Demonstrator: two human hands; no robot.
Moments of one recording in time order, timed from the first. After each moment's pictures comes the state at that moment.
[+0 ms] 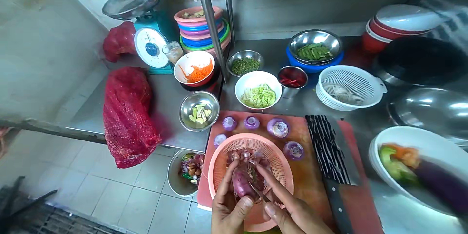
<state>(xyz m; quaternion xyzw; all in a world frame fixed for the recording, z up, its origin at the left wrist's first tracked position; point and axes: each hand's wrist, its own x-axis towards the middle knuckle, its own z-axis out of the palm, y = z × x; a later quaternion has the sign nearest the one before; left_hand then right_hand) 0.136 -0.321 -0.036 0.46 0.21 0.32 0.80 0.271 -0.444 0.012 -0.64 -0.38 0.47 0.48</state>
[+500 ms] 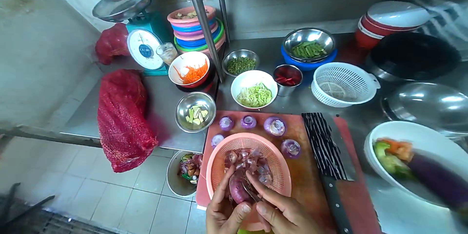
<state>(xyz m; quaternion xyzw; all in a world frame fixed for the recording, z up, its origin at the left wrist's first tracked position) 0.124 -0.320 -0.044 0.53 0.20 0.33 0.75 0.257 -0.438 0.001 -0.61 -0.32 0.49 0.53</state>
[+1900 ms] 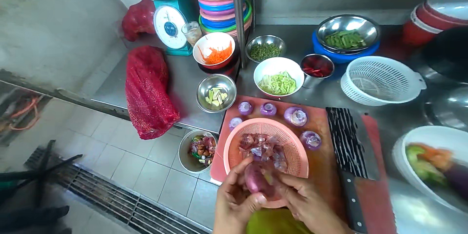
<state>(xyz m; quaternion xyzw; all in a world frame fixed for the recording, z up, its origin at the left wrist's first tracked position) 0.109 -0.328 -0.008 0.50 0.25 0.30 0.78 0.251 -0.443 -0.023 -0.66 -0.28 0.47 0.51</state>
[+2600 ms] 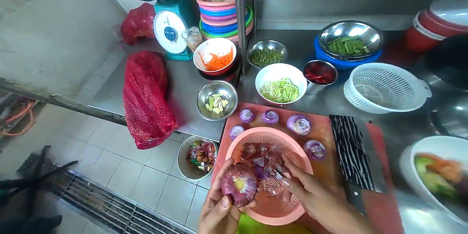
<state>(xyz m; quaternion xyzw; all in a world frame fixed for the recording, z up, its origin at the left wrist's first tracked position) 0.085 -0.287 -0.044 0.26 0.07 0.28 0.92 0.301 -0.413 -0.002 -0.74 -0.30 0.54 0.25</state>
